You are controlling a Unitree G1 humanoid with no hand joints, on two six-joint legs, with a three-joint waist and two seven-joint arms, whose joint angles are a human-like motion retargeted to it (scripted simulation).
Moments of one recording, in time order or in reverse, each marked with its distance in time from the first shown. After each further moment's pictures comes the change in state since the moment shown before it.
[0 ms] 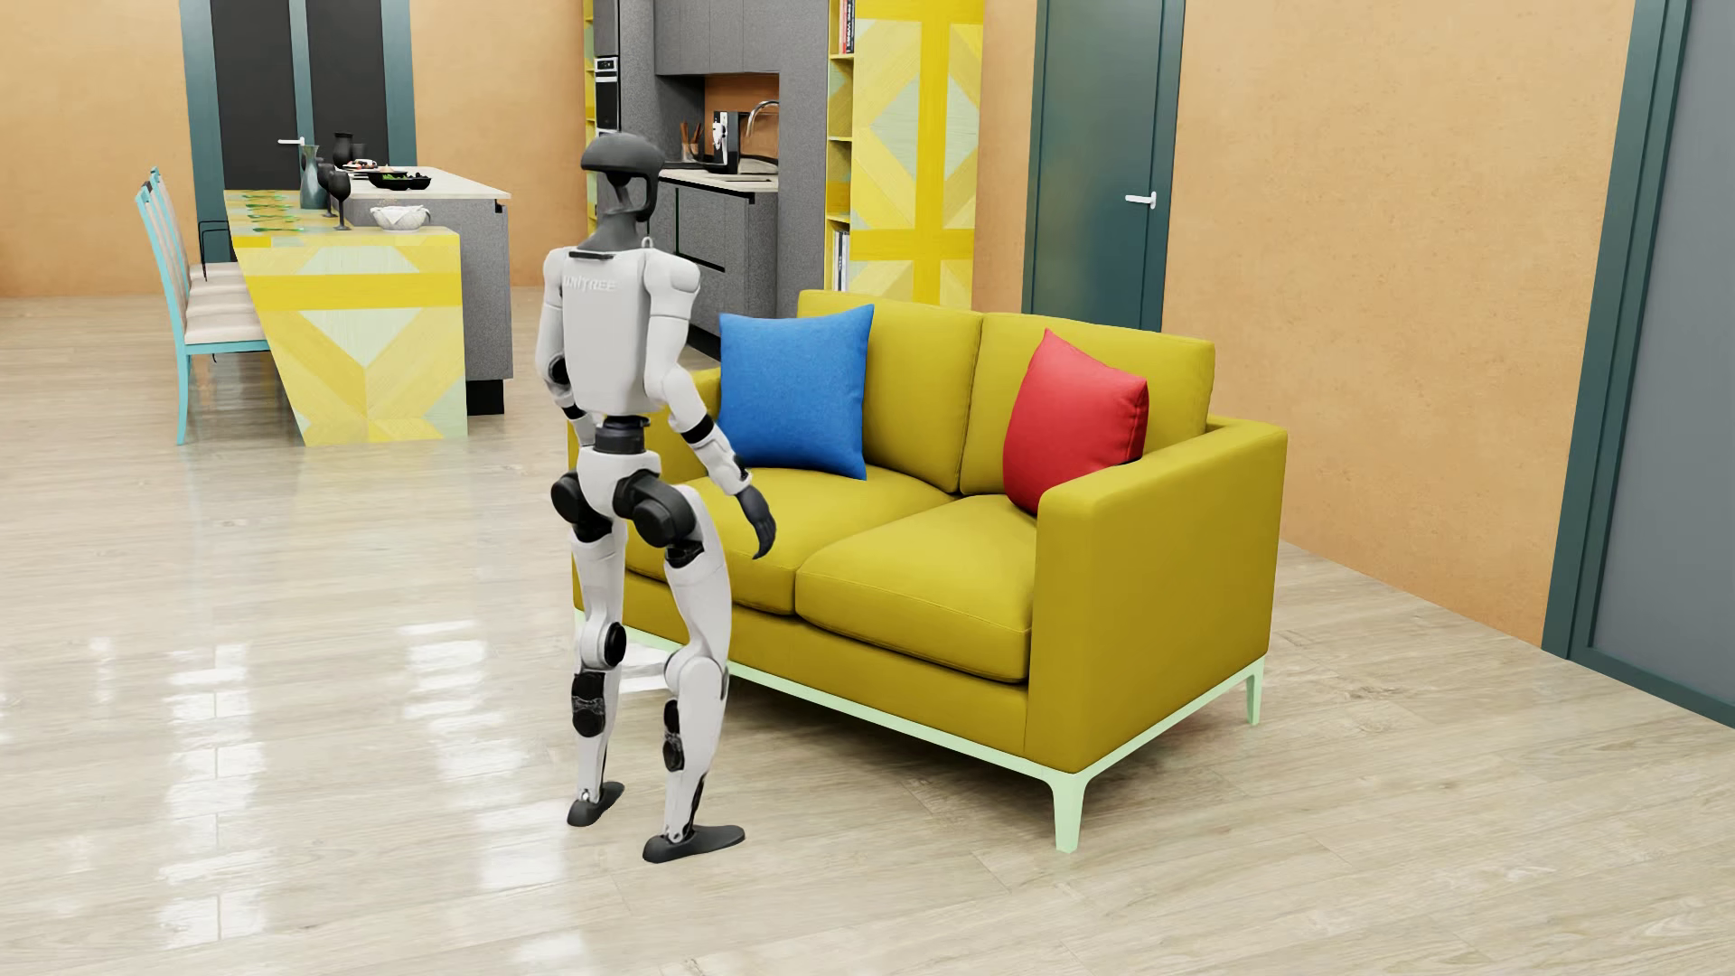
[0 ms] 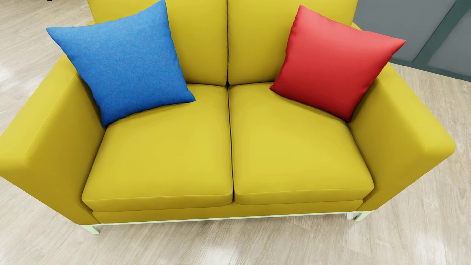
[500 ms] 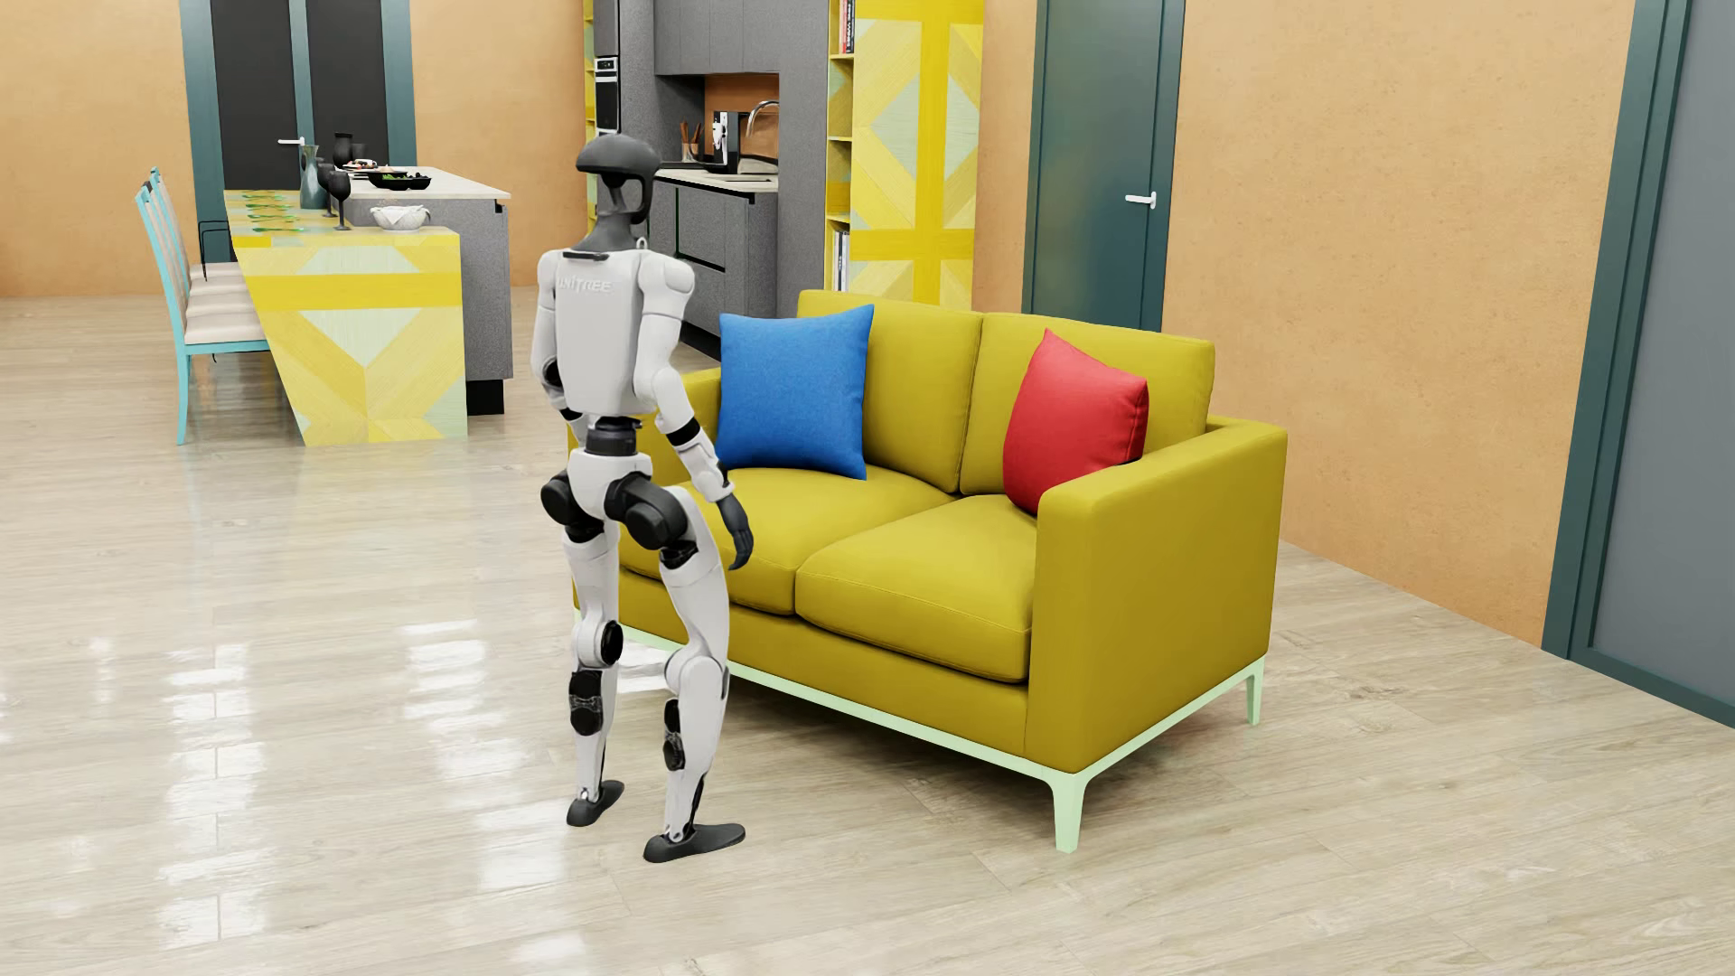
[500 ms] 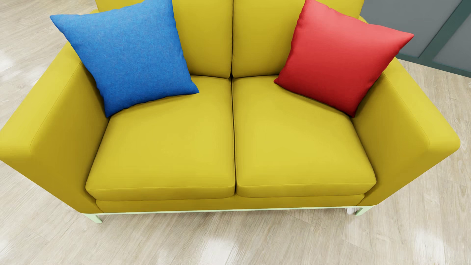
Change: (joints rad) body -0.067 -0.057 -0.014 -0.020 -0.037 -0.019 -0.030 -0.011 0.016 0.061 0.057 -0.053 0.059 -0.024 -0.032 0.018 -0.014 0.028 -0.015 -0.035 0.022 -0.020 0.025 0.004 0.003 -0.018 0.011 0.033 0.014
